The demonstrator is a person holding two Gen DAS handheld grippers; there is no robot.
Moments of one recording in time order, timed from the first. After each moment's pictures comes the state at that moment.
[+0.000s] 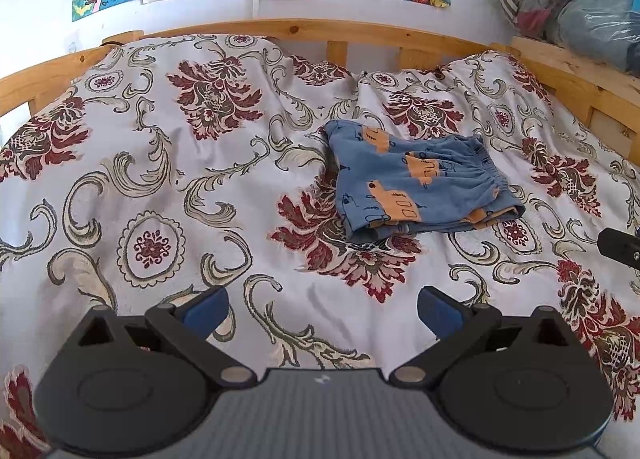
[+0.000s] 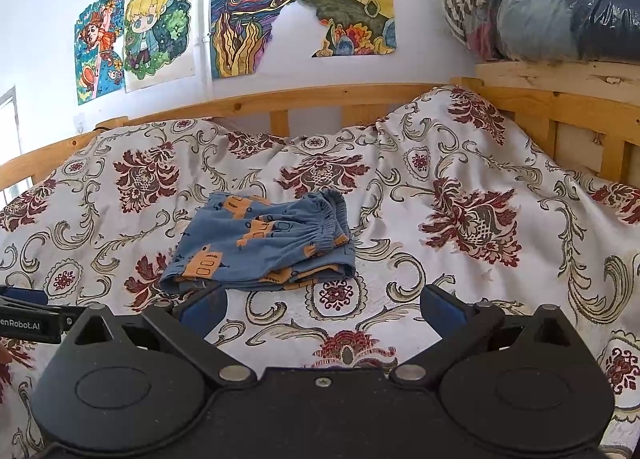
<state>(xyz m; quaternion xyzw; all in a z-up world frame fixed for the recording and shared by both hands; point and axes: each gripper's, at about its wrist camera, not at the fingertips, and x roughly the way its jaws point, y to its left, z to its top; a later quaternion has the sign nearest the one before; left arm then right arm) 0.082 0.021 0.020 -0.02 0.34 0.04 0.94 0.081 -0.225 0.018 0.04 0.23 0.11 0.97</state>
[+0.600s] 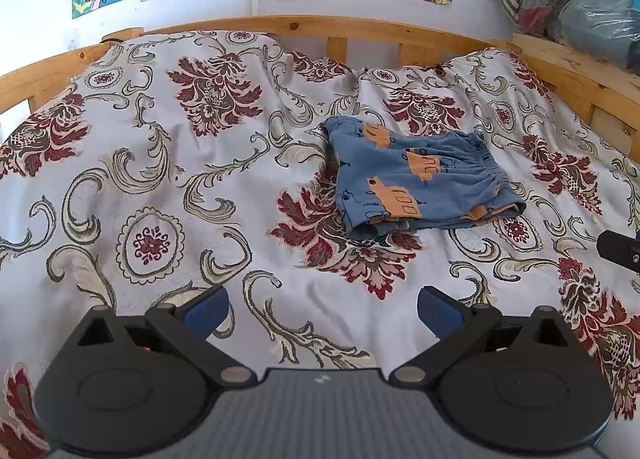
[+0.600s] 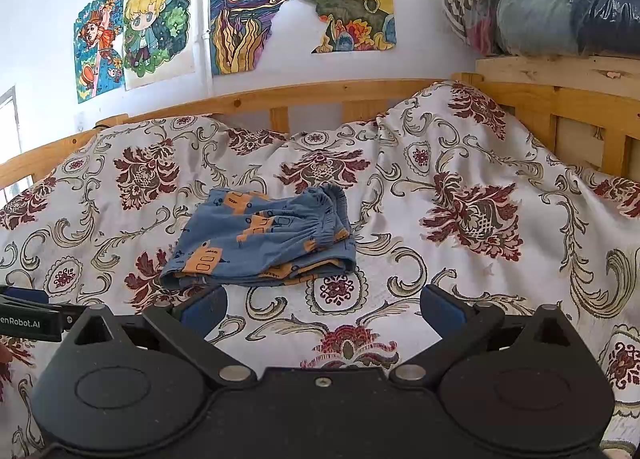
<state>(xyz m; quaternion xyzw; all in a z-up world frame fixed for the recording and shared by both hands) 0.083 0.021 0.018 -0.02 0.35 0.04 0.94 0.079 -0.224 0.015 0.04 0.24 0.11 0.96</state>
